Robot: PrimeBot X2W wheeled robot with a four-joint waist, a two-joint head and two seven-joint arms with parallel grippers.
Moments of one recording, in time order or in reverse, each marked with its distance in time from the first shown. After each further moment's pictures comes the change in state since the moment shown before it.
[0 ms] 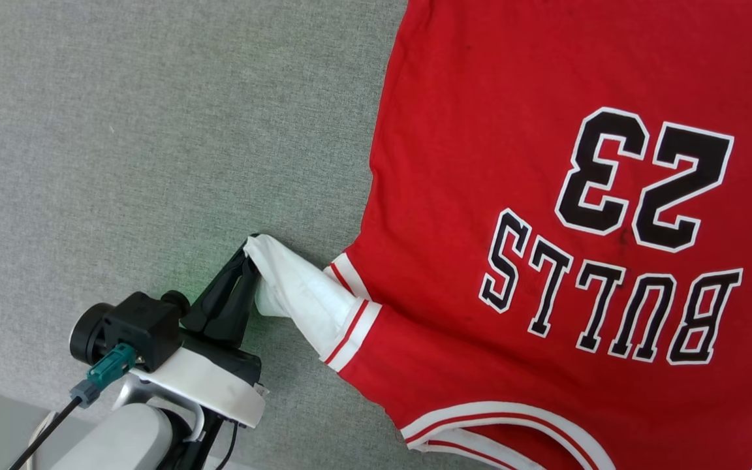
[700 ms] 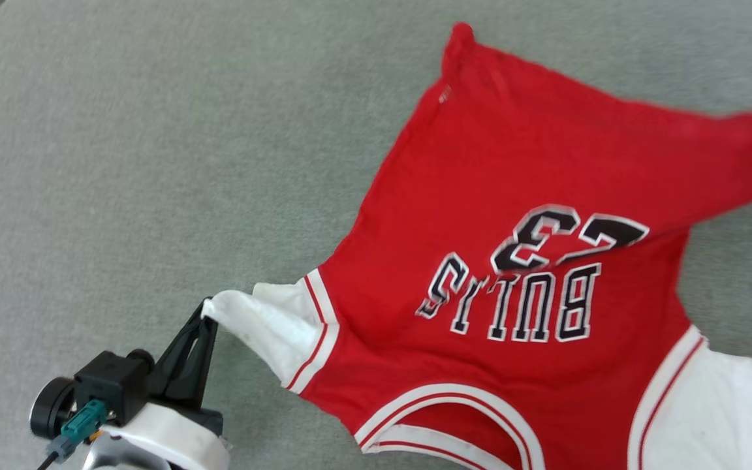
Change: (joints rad) left arm 0.186 0.061 0.051 -0.035 -0.012 0.077 0.005; right arm 0.330 -0.230 0.174 -0.286 0.313 0.000 -0.207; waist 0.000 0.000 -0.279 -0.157
